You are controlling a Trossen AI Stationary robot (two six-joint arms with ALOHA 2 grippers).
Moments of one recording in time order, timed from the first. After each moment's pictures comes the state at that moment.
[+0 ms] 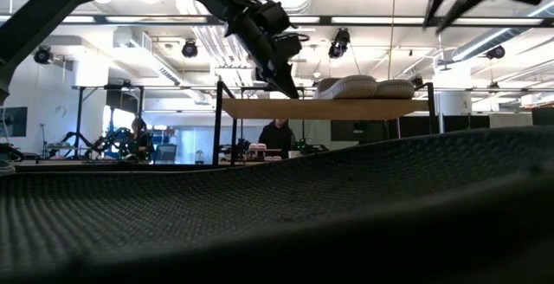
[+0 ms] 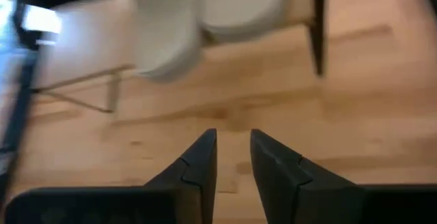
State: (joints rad) left arm 0.56 2.02 1.91 -0.71 0.19 0.29; right arm 0.34 1.27 1.24 -1.41 0.73 2.04
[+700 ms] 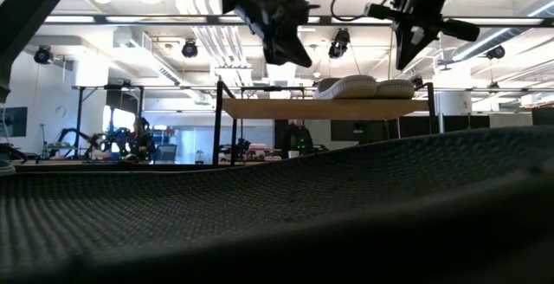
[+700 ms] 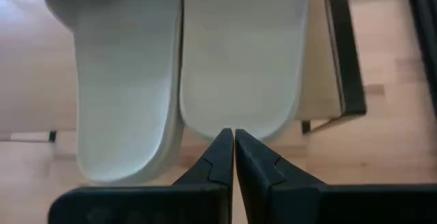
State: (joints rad) left arm 0.41 1.93 1.88 -0.81 0.45 0.24; right arm -0.18 1.28 1.20 -1.12 0.51 1.33
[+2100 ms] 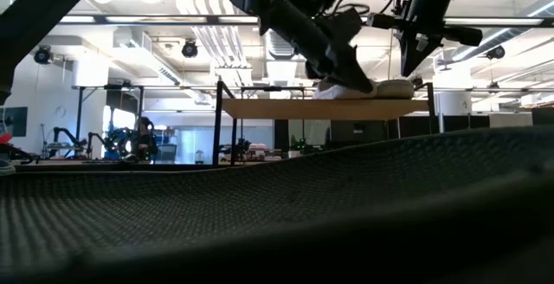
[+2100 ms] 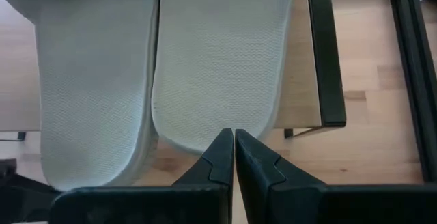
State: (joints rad) left arm 0.22 2.10 1.82 -0.32 0.11 0.14; right arm -0.23 1.27 1.17 -1.12 0.50 1.27
